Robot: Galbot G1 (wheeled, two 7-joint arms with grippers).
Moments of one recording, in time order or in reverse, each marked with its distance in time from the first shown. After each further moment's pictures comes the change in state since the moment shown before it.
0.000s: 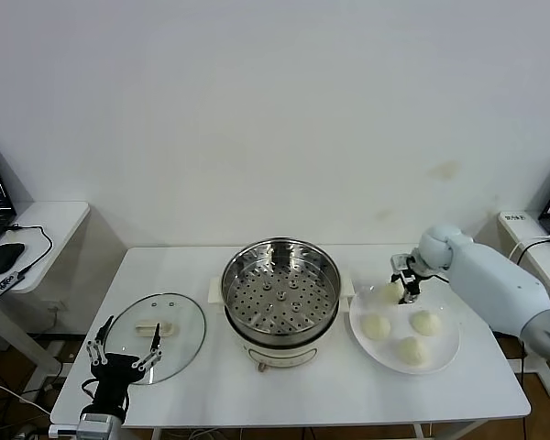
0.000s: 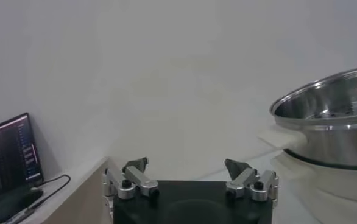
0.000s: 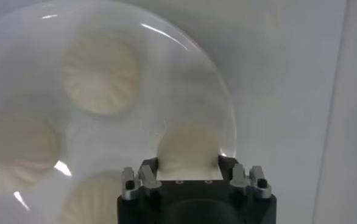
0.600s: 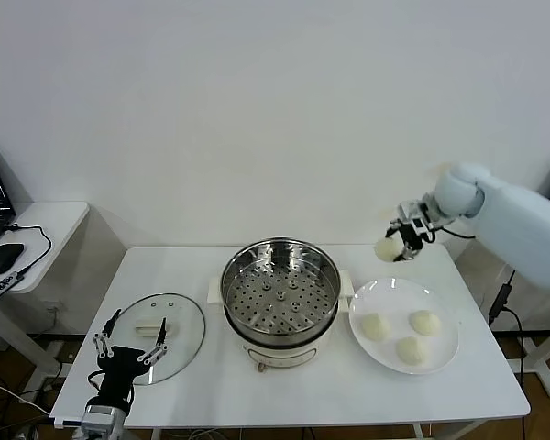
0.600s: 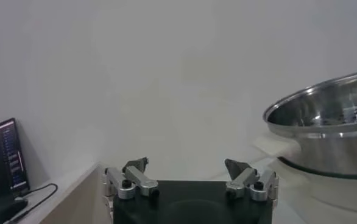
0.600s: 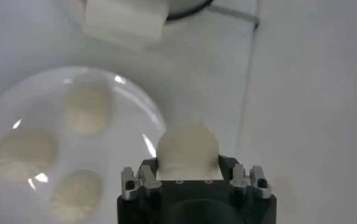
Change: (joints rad) left arm -0.037 0.036 0.024 0.017 -0.020 0.002 0.003; right arm 0.393 -0.123 -0.260 0.296 0.301 -0.069 -0.037
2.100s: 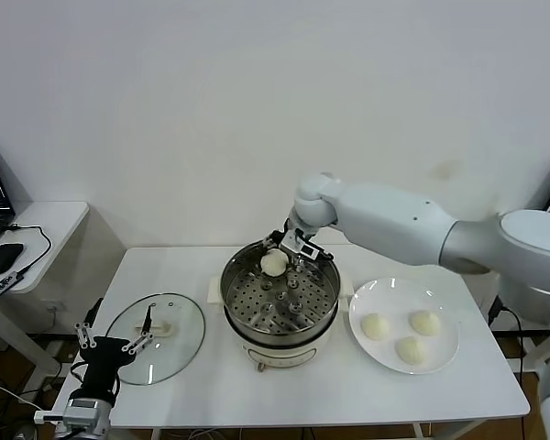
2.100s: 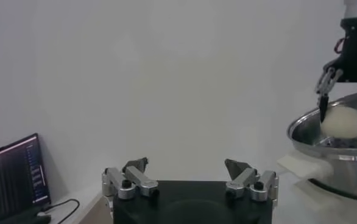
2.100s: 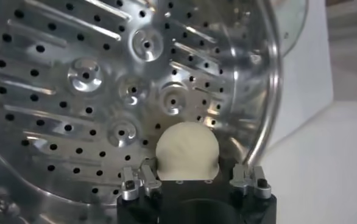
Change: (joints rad) left arm -0.009 -0.001 -0.061 -0.046 -0.010 0.013 0.005; right arm 0.022 0.507 -0.266 -0.153 -0.214 0.477 0.241
